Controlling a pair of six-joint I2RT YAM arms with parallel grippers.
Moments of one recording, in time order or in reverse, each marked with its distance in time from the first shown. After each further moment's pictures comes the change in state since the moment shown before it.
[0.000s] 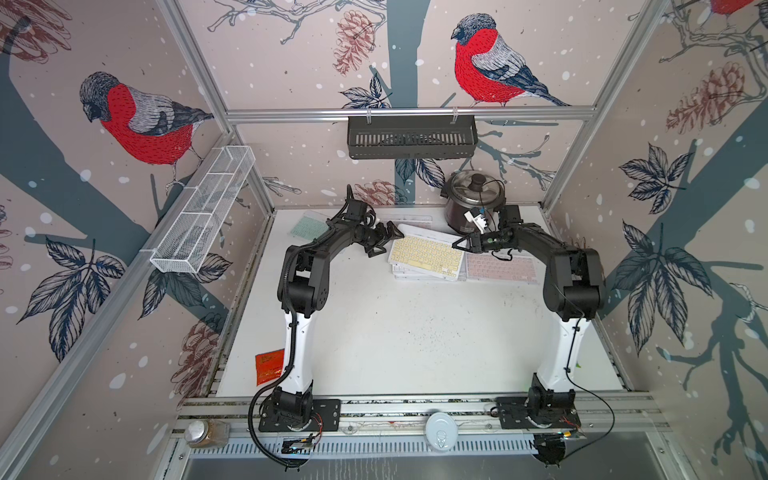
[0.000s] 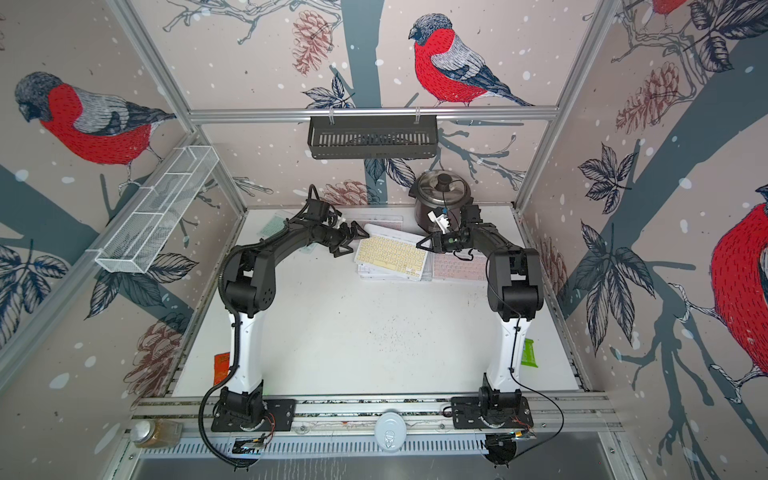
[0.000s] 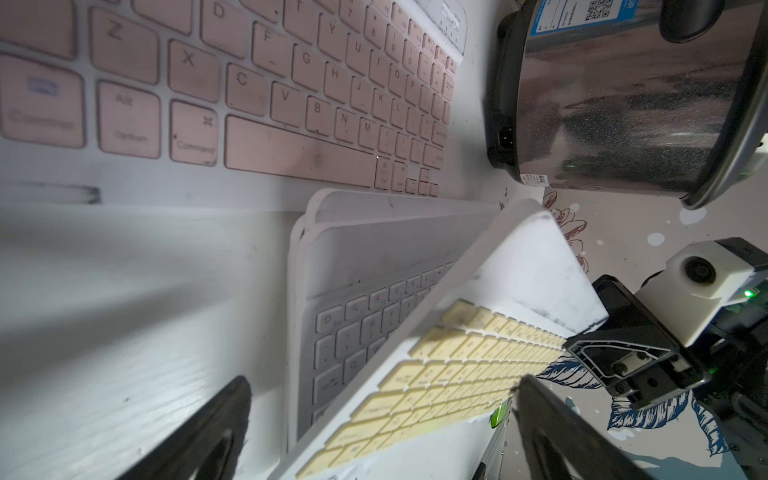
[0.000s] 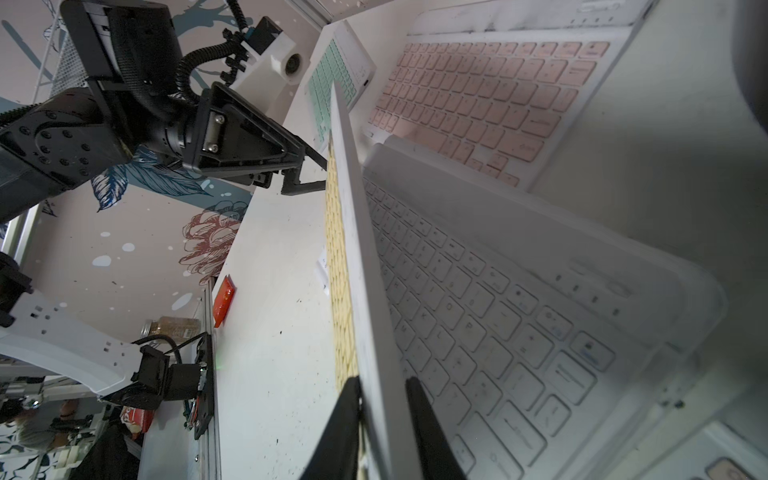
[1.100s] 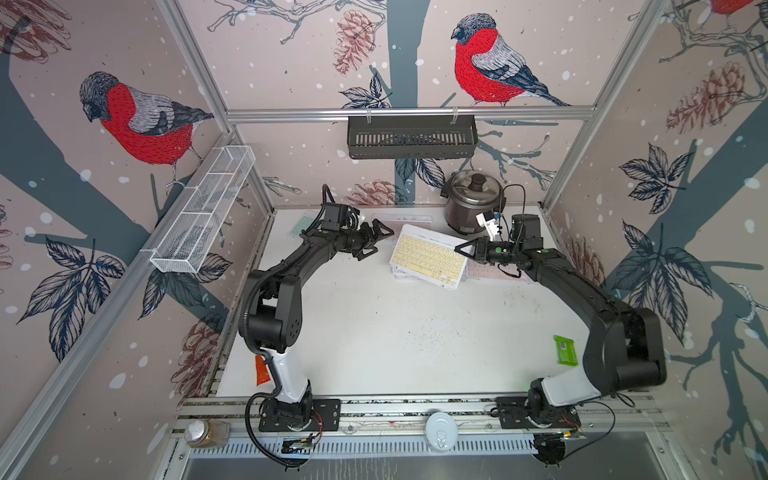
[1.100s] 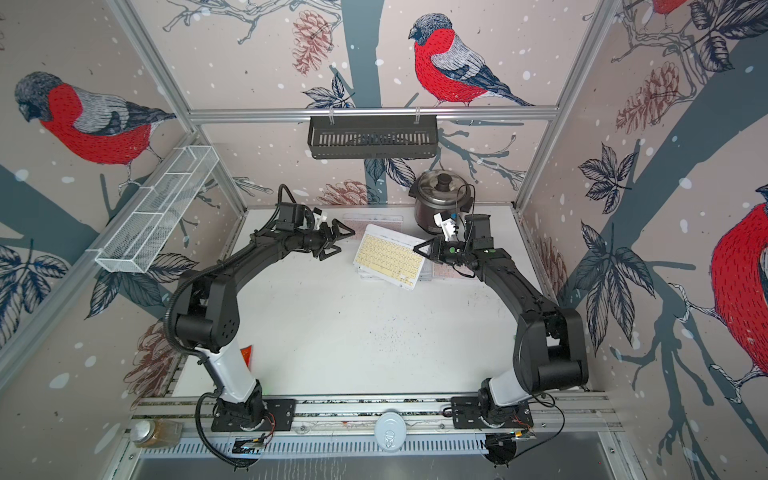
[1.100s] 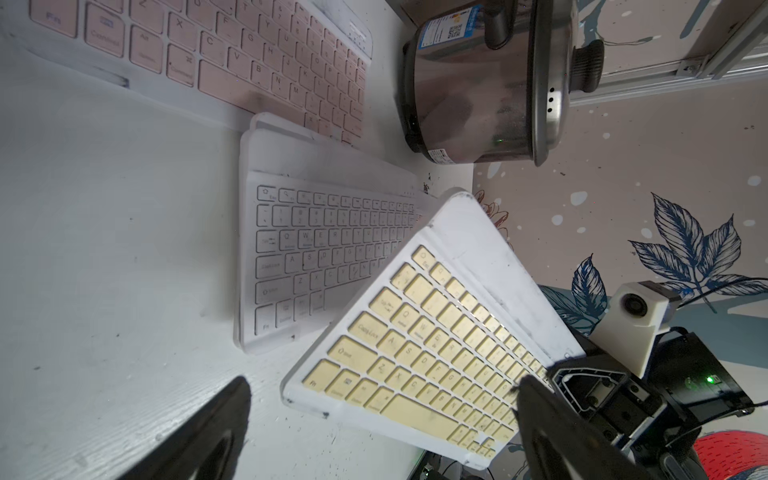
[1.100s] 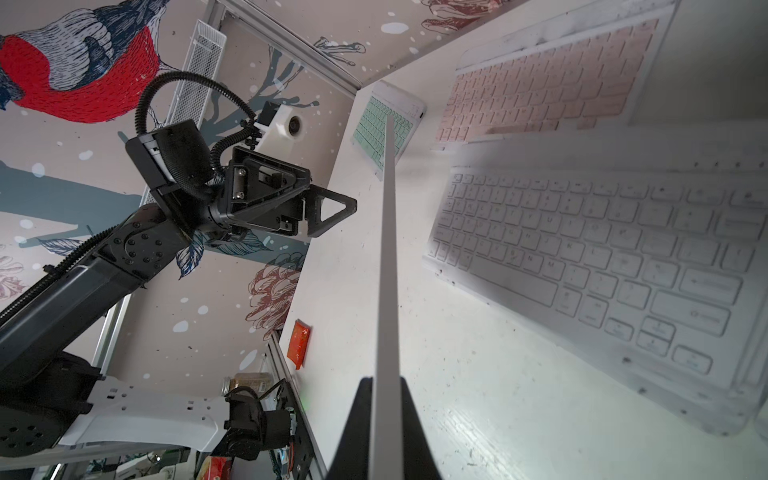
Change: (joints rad) left arm 0.047 -0.399 -0.367 0.154 0.045 -0.104; right arm 0.081 -0.564 -0.443 0.310 0.084 0.536
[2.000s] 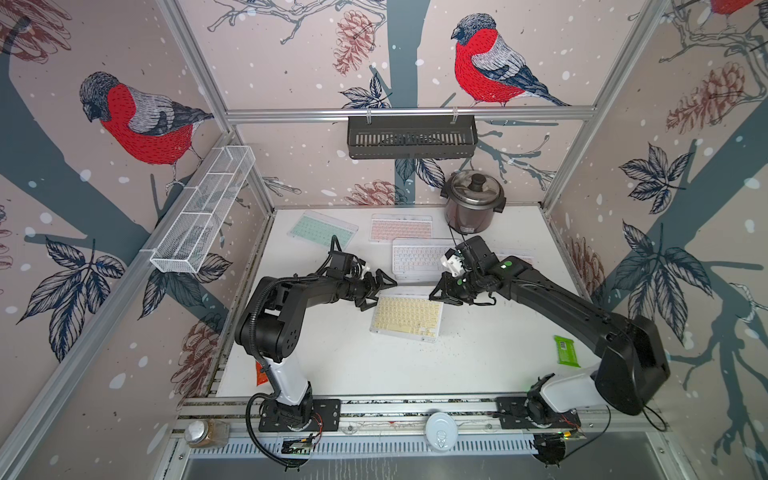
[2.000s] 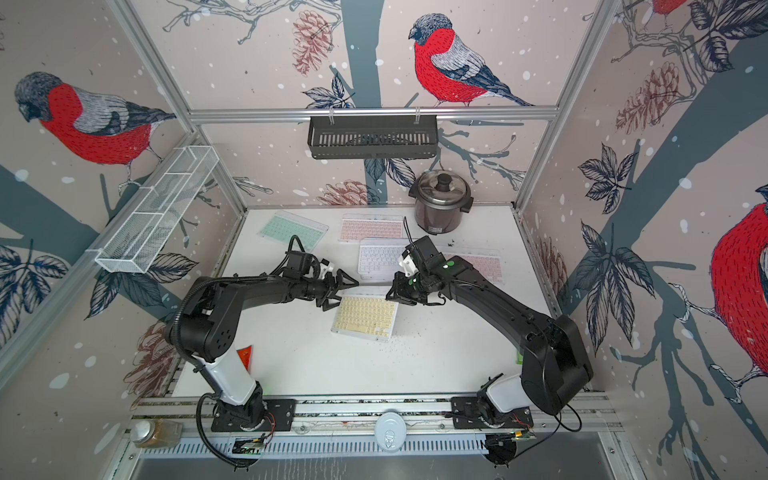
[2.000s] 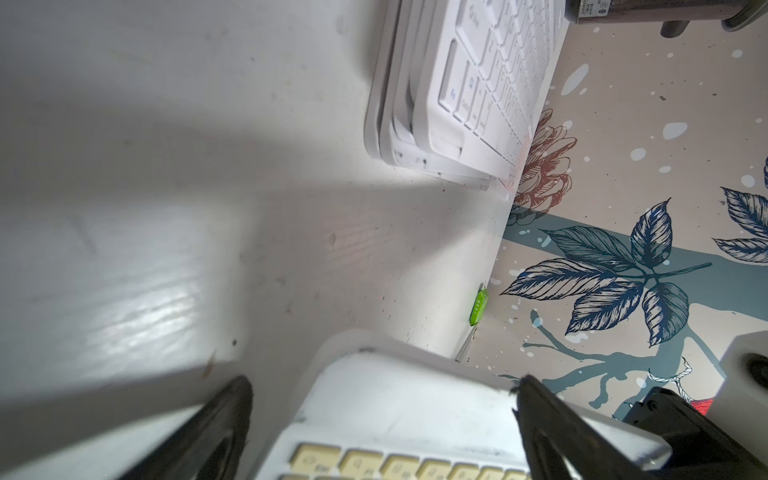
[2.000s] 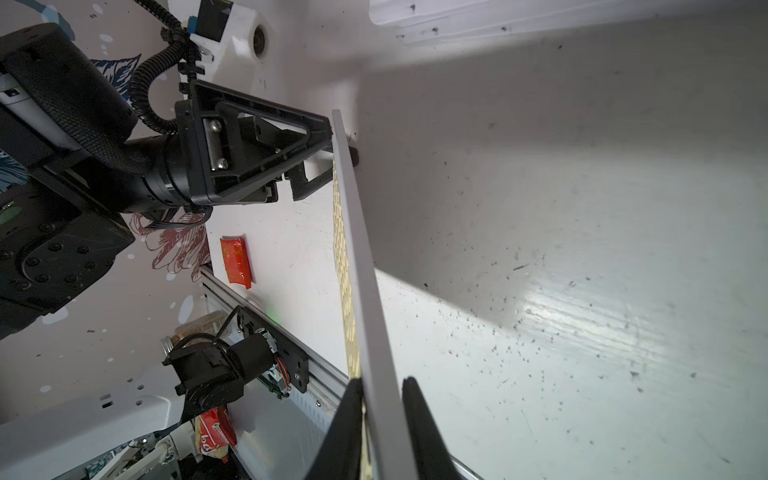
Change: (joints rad) left arm -0.061 -0.093 -0.580 0.314 0.079 -0.075; right arm 0.469 -0.106 0.021 -0.496 0.464 0.254
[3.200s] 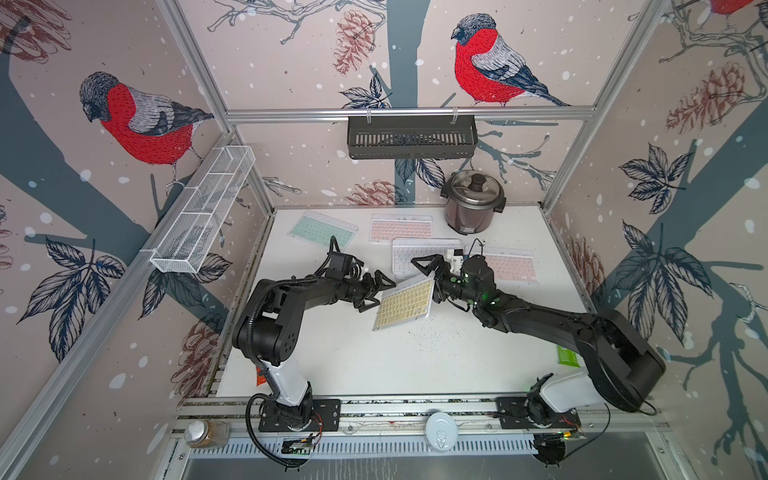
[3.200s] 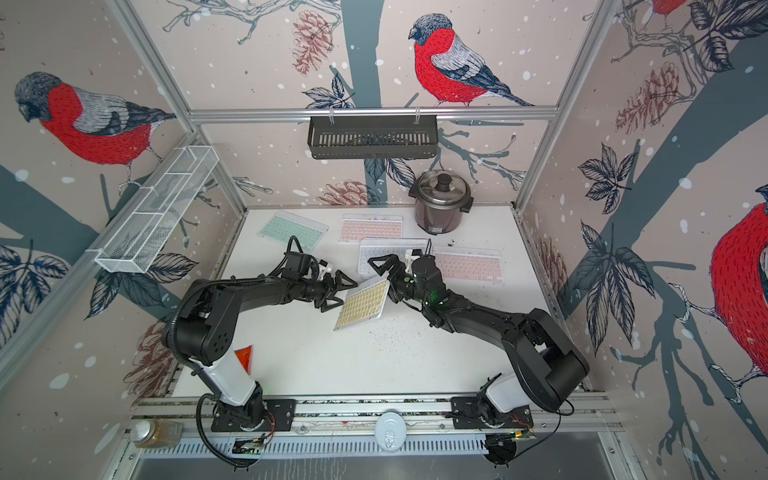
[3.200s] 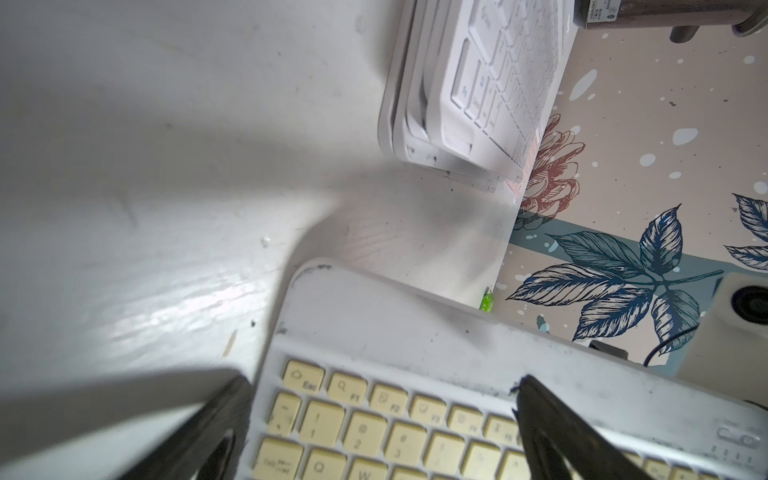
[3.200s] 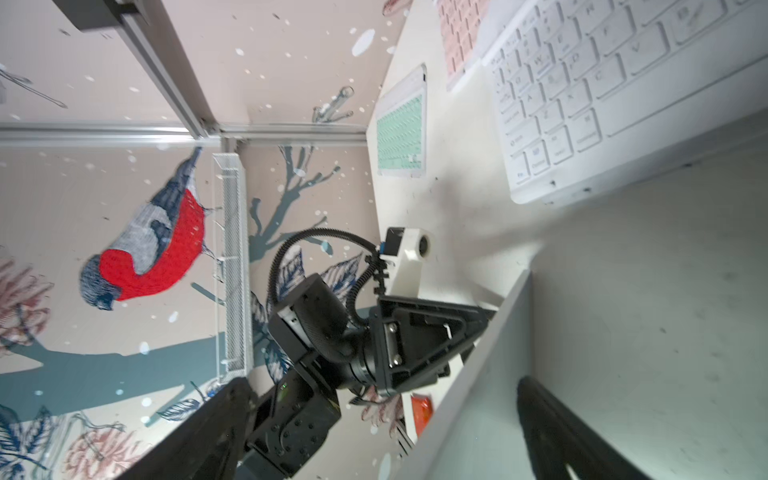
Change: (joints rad) left arm 0.000 -0.023 -0.015 -0.014 -0.021 0.000; right arm 0.060 0.016 -0.412 1.137 0.159 0.714
